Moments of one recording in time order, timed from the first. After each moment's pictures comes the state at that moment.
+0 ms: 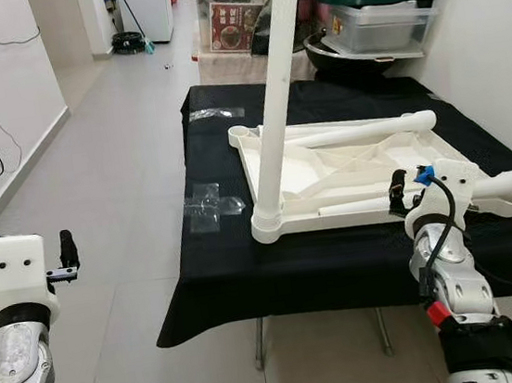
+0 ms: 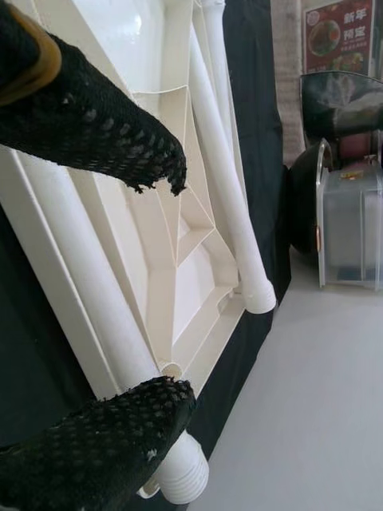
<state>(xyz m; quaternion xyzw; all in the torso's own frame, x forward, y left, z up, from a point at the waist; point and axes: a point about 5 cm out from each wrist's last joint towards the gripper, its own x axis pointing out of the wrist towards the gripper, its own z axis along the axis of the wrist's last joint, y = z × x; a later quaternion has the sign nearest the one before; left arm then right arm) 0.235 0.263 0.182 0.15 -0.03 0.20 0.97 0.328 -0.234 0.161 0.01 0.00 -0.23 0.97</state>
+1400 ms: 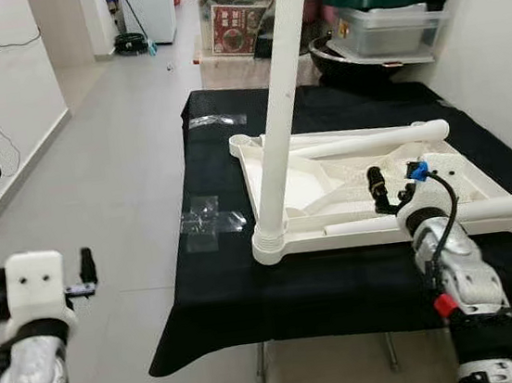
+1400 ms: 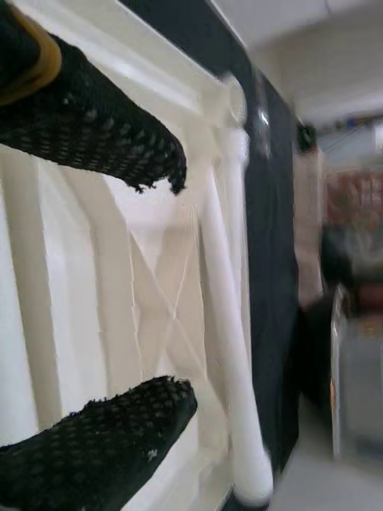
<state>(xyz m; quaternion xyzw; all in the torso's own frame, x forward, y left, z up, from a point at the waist) 0.230 0.243 0.151 0.11 0.02 0.14 0.98 0.337 -0.234 0.162 0.04 0.02 -0.01 1.00</state>
